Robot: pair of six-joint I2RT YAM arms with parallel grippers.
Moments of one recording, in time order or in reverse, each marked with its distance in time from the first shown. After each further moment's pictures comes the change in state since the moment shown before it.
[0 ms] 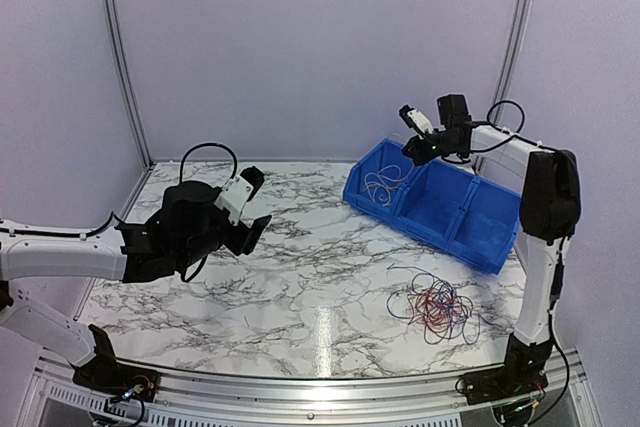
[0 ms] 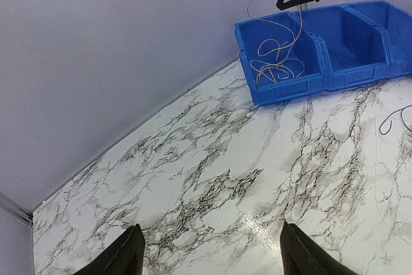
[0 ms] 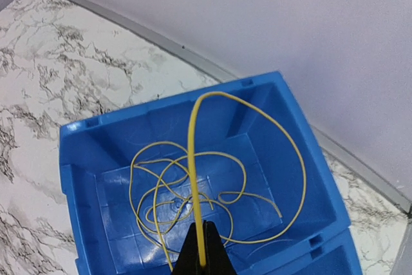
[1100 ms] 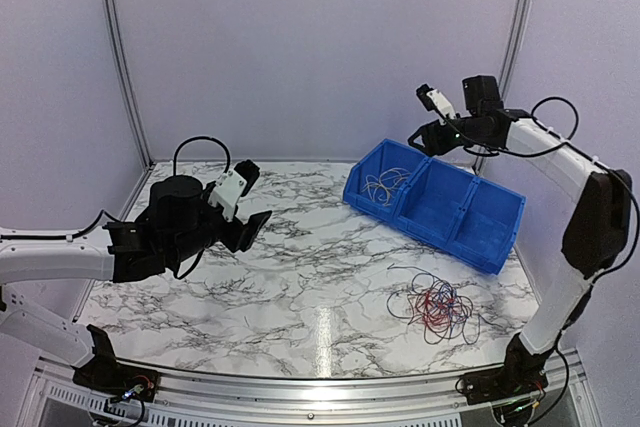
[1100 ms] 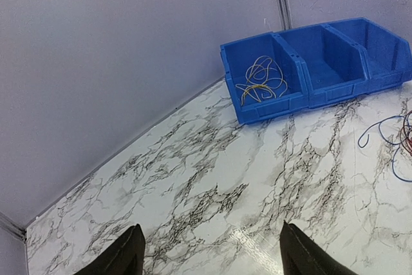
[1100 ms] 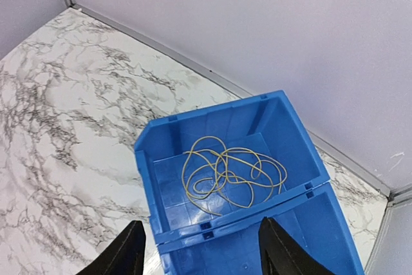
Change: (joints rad) left arm -0.001 -0.068 0.000 -0.008 0.072 0.008; right arm 0.040 -0.348 -0.188 -0.102 -0.005 0.043
